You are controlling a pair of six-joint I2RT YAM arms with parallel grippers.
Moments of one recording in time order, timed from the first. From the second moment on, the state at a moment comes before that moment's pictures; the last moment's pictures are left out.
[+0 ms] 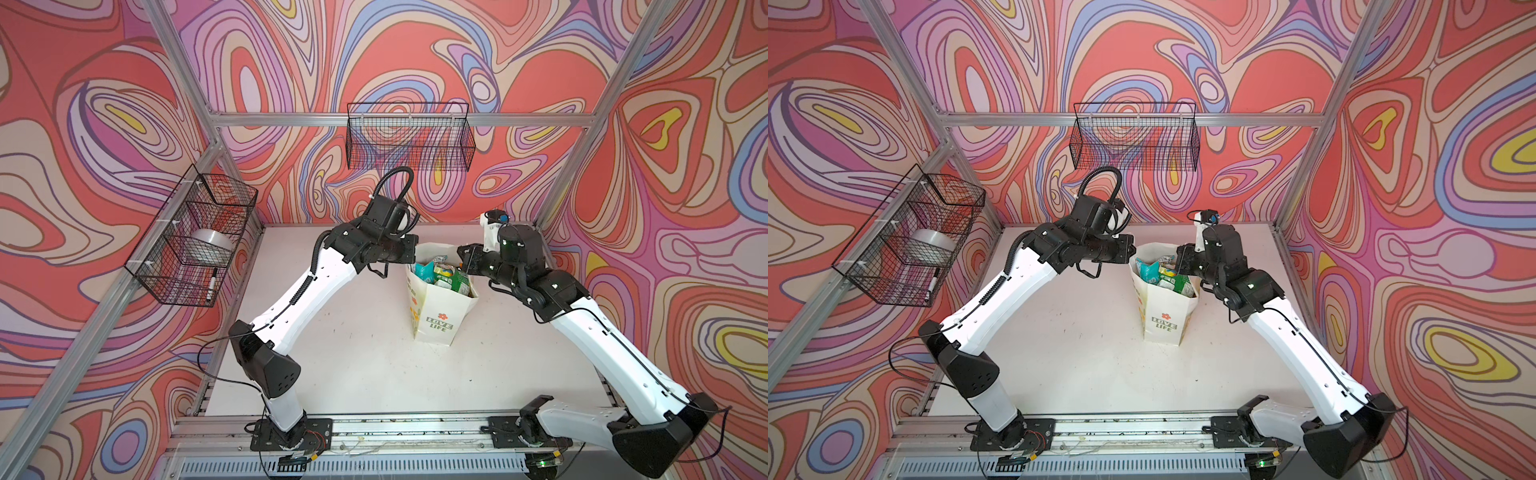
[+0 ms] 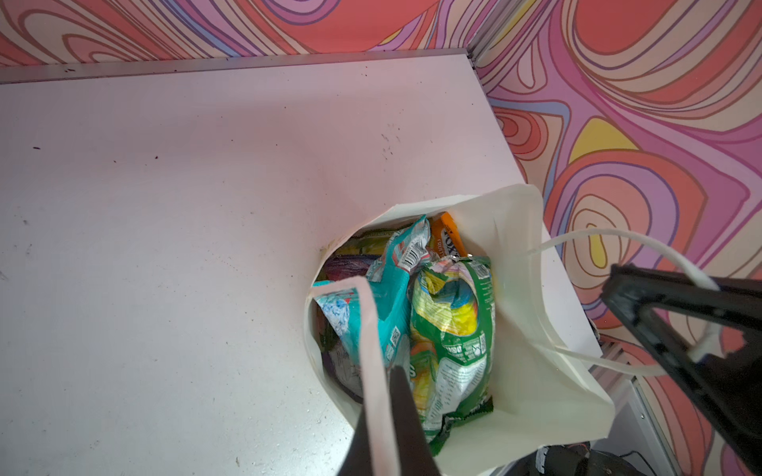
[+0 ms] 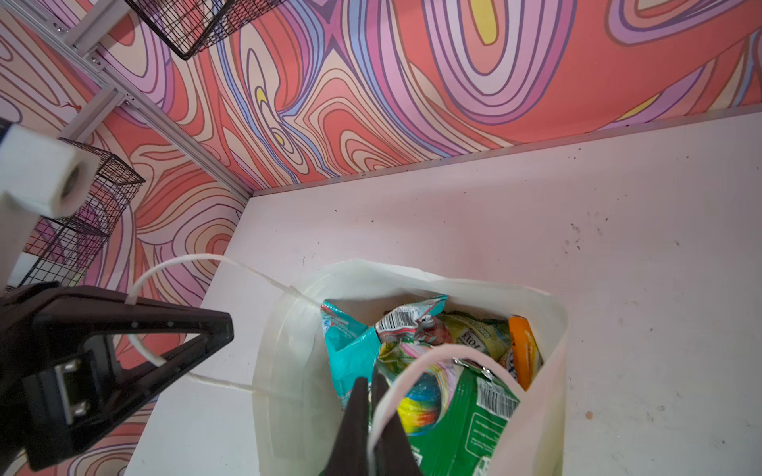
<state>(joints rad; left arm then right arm) -0.68 1.73 1.97 -0.96 0.10 -0.47 0.47 1.22 1.33 -0.56 -0.02 0.47</state>
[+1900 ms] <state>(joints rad) -0.56 1.31 1.56 -0.94 0.08 -0.49 0.48 1.24 1.33 -0.45 -0.26 0.56</state>
